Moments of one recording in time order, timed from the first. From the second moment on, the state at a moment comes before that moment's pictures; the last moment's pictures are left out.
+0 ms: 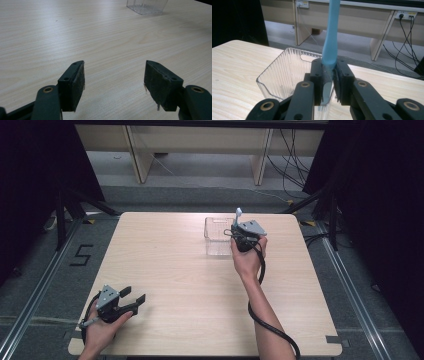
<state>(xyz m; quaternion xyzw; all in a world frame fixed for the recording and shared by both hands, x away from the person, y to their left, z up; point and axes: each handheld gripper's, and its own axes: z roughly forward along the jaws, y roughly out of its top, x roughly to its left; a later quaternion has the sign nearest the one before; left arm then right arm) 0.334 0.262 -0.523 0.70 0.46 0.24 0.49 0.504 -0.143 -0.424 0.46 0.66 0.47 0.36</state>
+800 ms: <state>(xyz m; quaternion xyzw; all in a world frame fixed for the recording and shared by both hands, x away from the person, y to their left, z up) 0.334 0.261 -0.523 0.70 0.46 0.24 0.48 0.505 -0.143 -0.432 0.46 0.67 0.46 0.35</state>
